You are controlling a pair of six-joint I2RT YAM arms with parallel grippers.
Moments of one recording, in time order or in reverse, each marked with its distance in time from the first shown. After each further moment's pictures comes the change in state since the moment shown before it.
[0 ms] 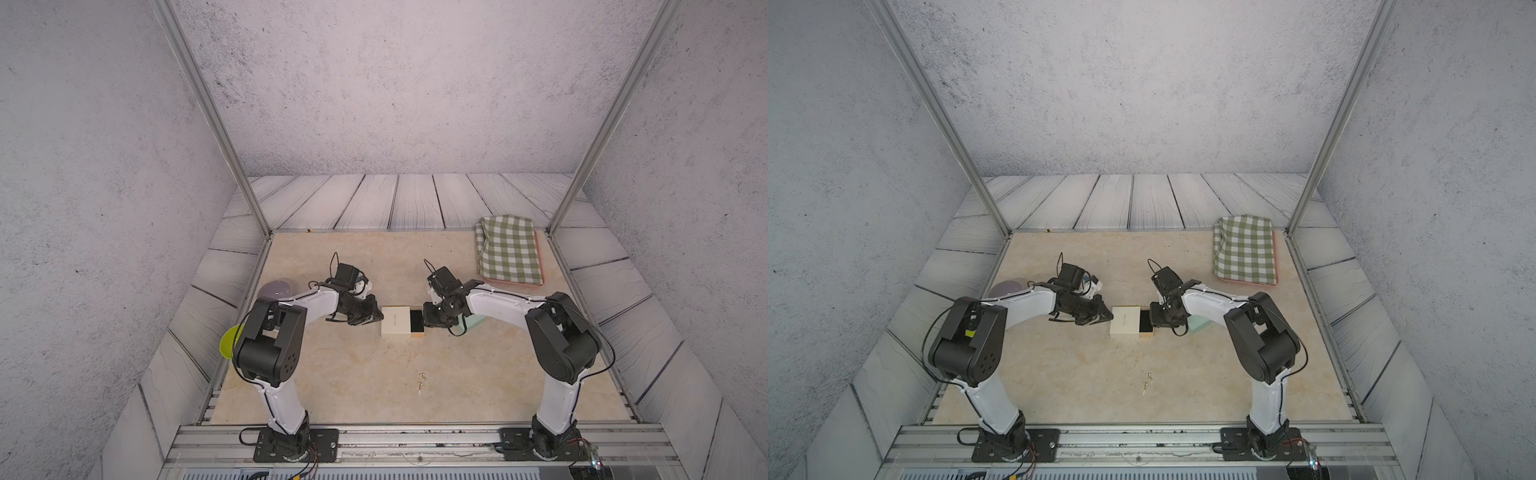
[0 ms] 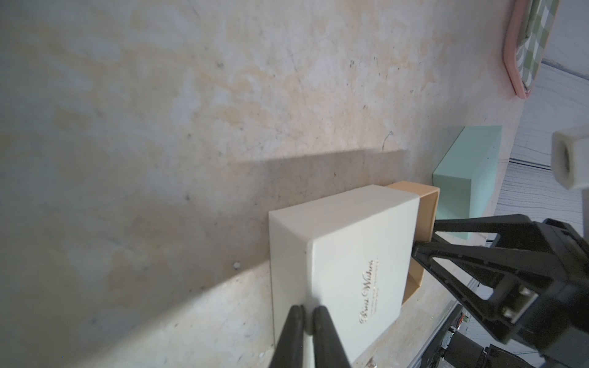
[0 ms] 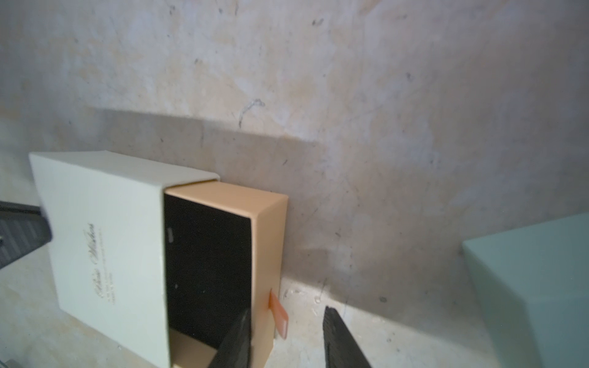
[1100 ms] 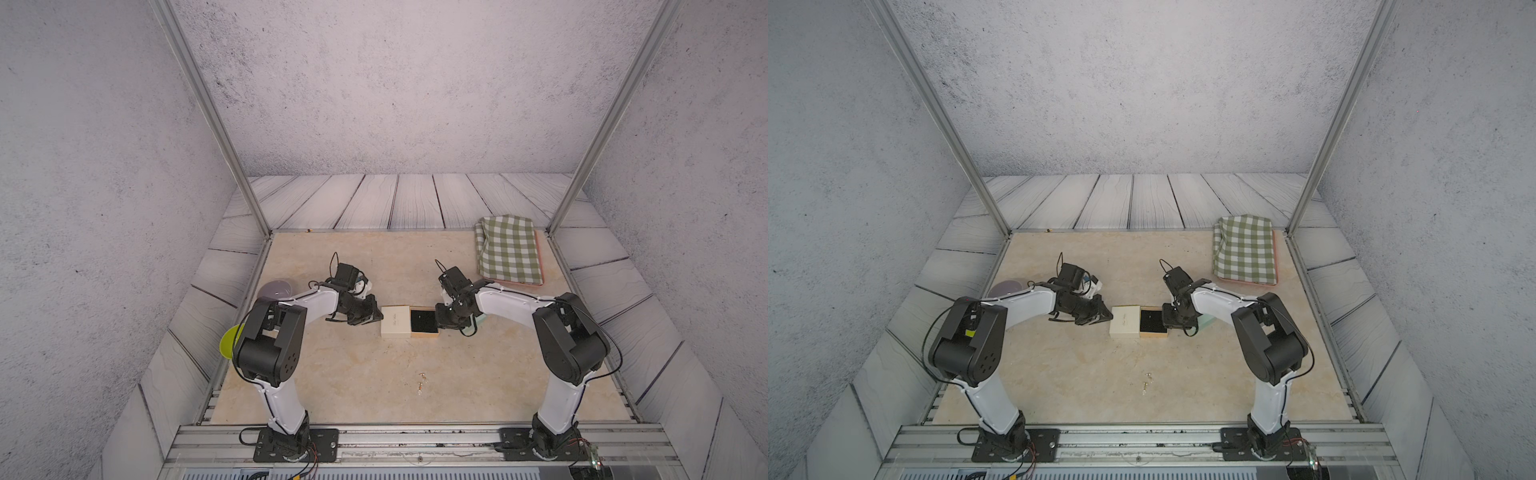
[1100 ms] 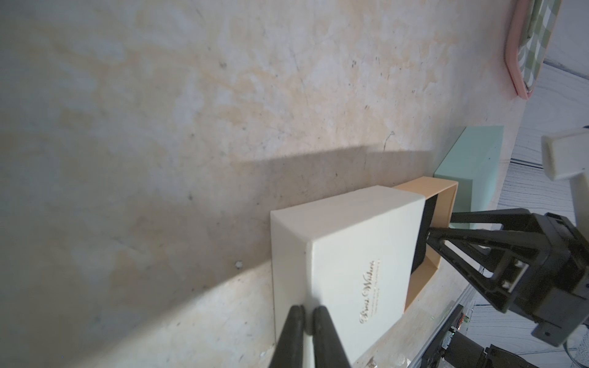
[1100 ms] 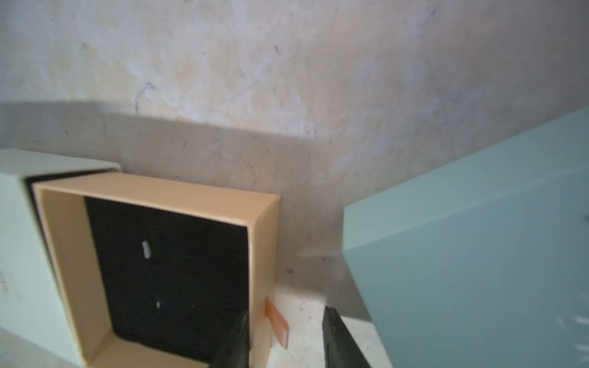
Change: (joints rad) left arm 0.000 0.002 0.002 -0.004 0.000 0.000; right arm -0.063 -0.033 -0.043 -0.065 0.030 -0.032
